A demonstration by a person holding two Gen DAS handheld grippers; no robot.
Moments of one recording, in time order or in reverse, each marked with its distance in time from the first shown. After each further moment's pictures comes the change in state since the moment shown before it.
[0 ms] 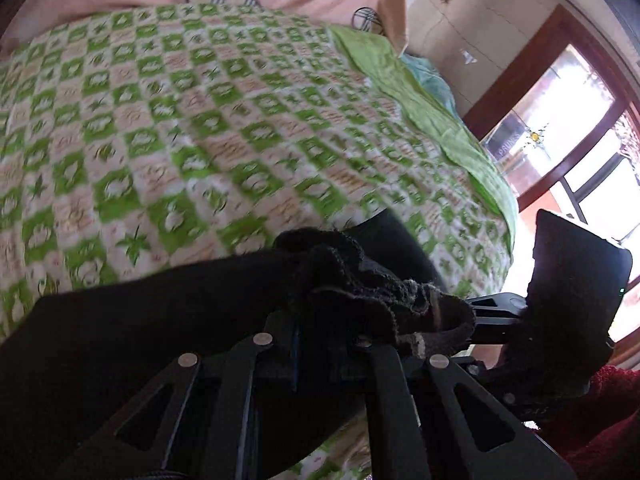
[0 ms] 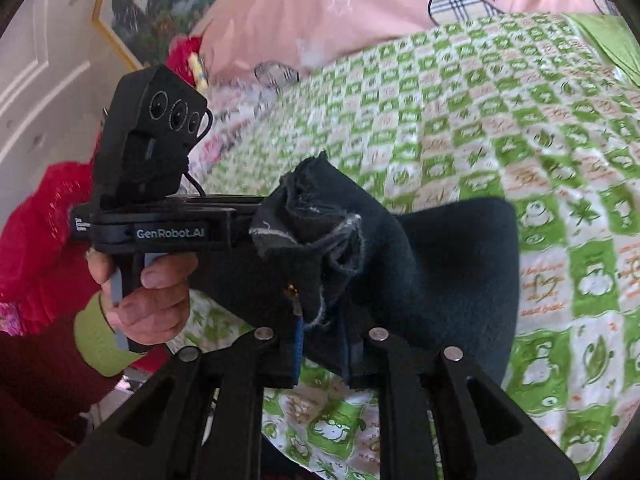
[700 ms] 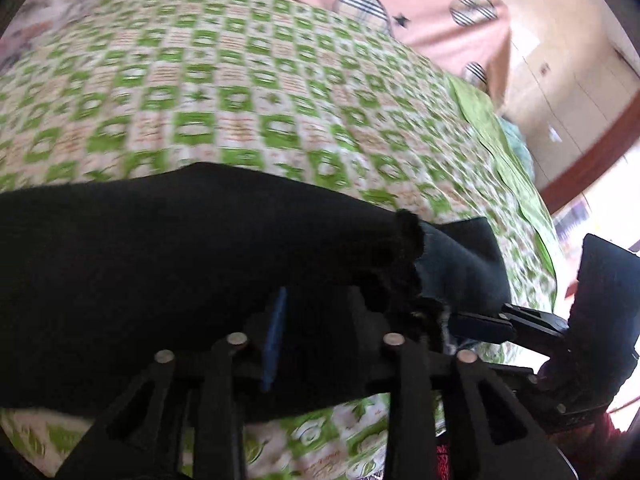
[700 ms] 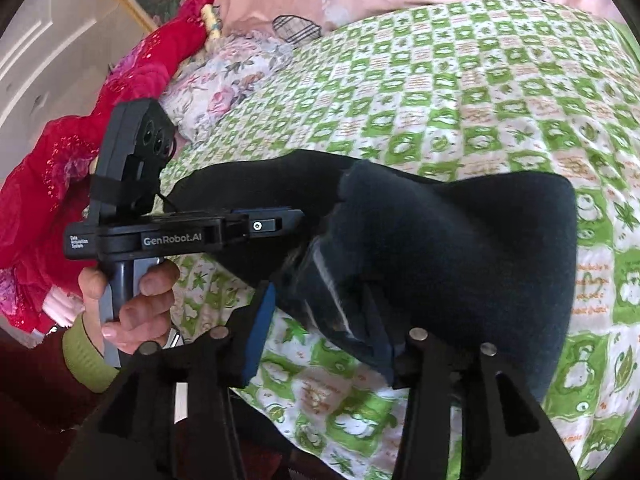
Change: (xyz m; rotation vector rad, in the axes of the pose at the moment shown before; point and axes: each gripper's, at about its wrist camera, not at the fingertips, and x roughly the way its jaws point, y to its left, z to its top) left arm -0.053 0.046 -0.072 -0.340 -0.144 0.247; right arm 0.024 0.025 0.006 -0.080 0.135 0.043
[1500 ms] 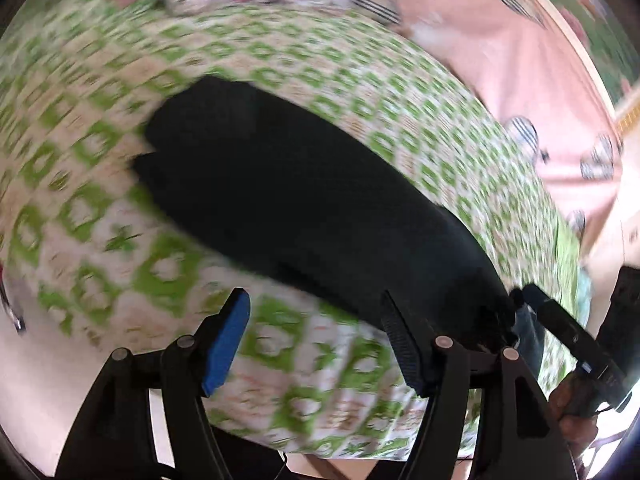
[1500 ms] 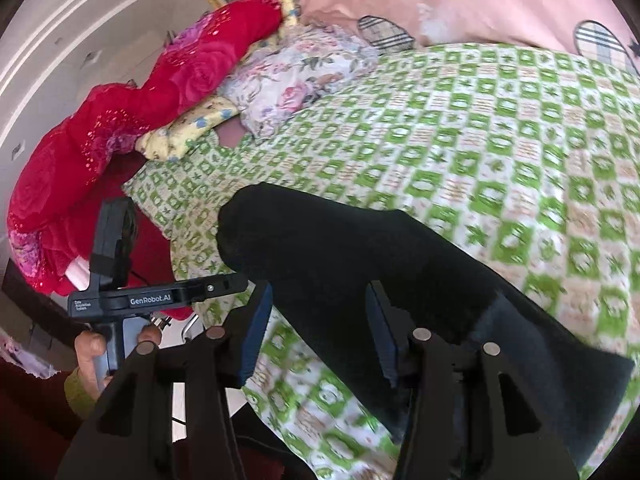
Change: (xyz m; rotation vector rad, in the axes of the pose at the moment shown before) left arm -0.118 0.118 -0.076 -0.554 -0.190 0.257; right arm 0.041 0.067 0.072 -0.202 0.043 0.147
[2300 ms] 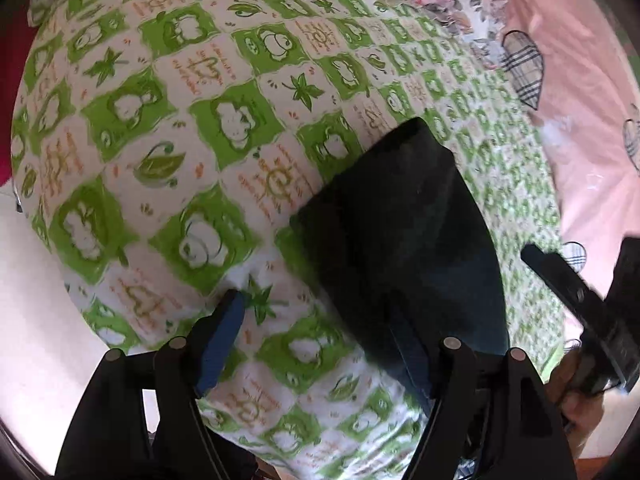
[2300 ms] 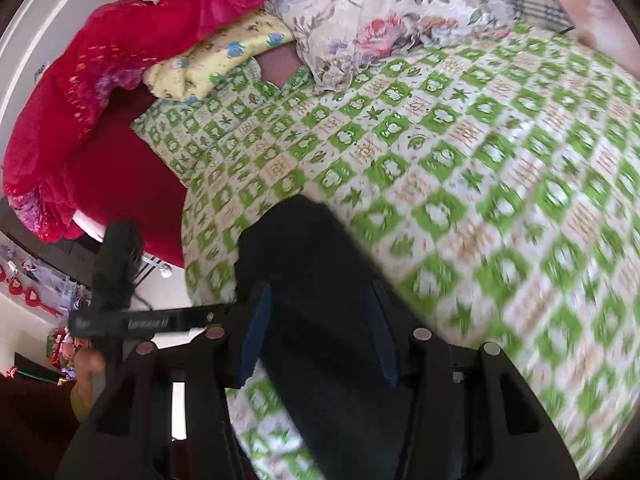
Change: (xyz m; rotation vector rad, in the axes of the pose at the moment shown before) left arm 0.032 0.106 0.062 -0.418 0.089 0.071; right arm 0.181 0.048 0.132 -0.198 0.365 0.133
